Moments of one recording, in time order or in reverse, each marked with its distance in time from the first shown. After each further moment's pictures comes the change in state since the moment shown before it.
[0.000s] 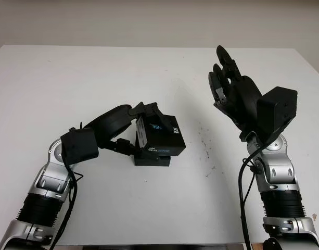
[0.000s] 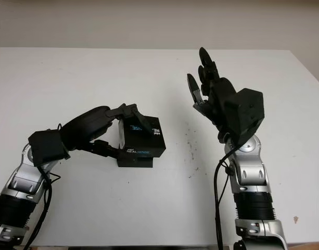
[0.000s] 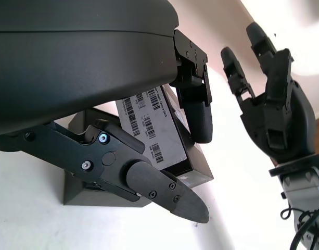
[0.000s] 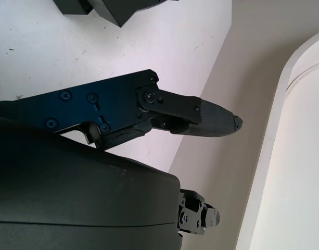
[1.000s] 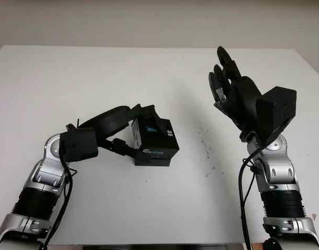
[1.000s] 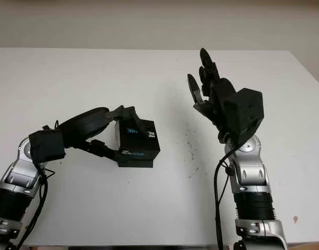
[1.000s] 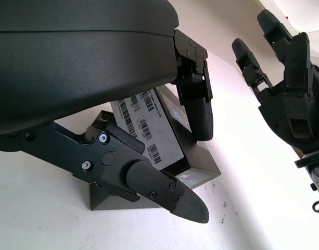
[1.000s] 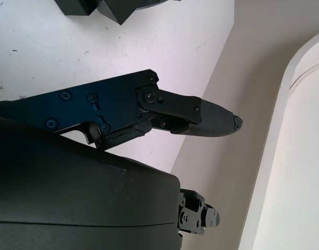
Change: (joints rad) left arm -0.039 0.028 -0.005 0.053 0.074 -0.035 -0.019; right arm 0.001 -0.001 0.000 -0.003 -0.004 0.016 -0.003
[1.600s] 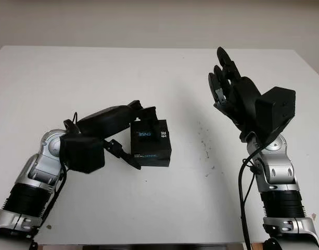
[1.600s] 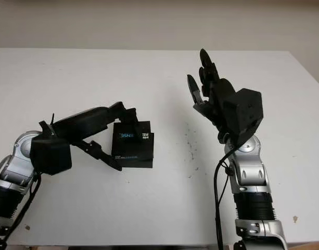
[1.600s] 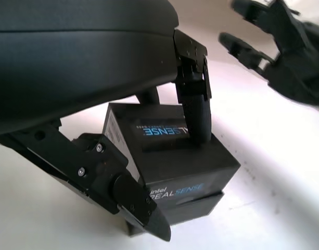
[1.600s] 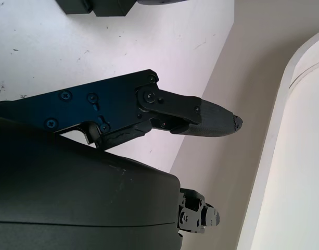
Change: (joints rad) left arm -0.043 0.114 -0.066 -0.067 0.287 -0.139 0.105; right arm 0.001 0.000 0.002 0.000 -0.003 0.000 -0.004
